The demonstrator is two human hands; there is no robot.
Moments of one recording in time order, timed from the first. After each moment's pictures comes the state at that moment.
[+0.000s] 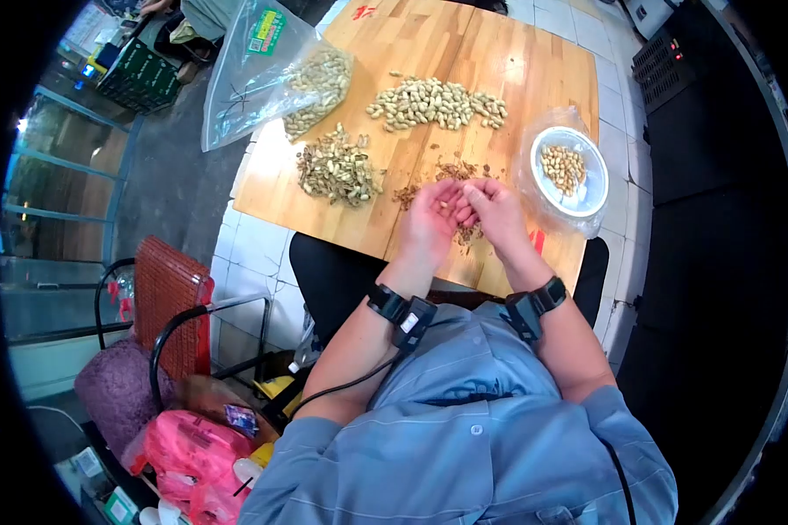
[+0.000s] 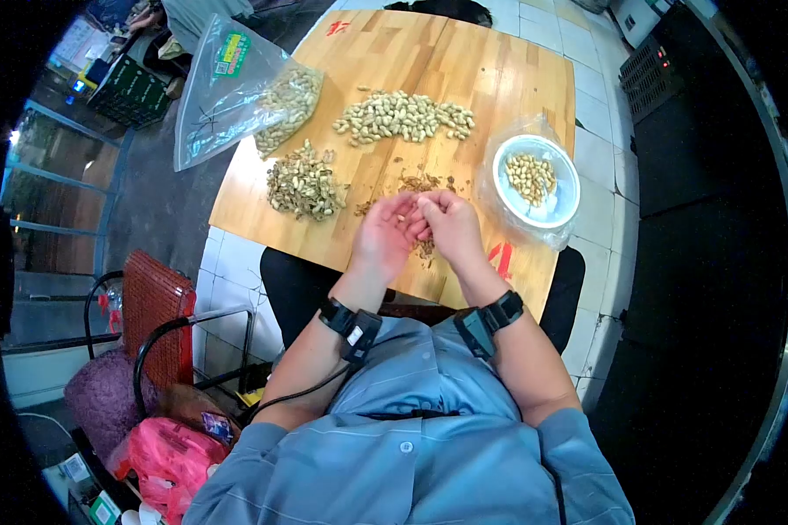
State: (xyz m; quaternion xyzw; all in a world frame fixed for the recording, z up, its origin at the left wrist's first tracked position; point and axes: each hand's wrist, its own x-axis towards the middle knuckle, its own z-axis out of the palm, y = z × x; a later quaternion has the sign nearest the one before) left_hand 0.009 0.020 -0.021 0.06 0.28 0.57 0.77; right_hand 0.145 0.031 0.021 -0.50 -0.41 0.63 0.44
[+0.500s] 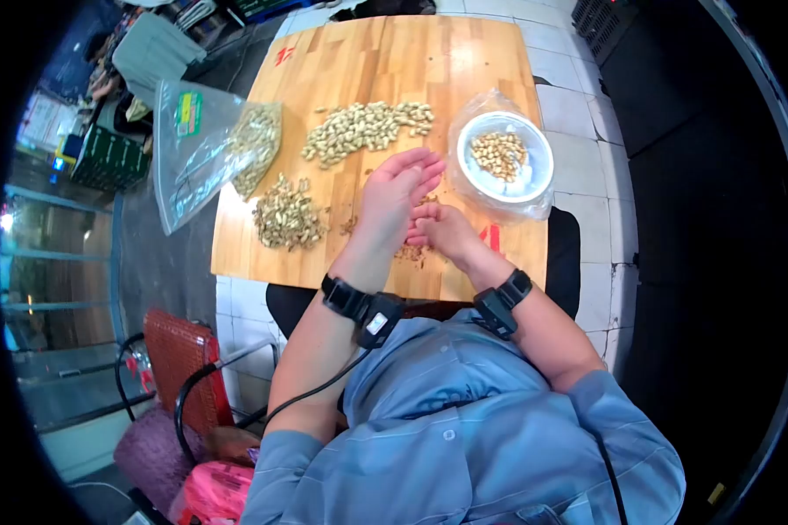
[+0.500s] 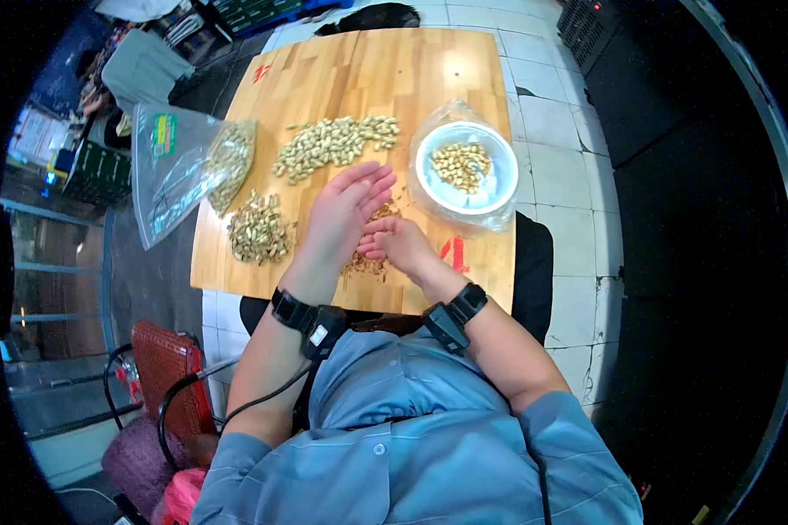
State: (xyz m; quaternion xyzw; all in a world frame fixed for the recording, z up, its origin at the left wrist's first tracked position) left_hand 0.068 0.068 0.077 0.33 0.38 0.47 0.72; right_hand 0.178 0.027 -0.011 -0.46 -0.30 0.74 0.39
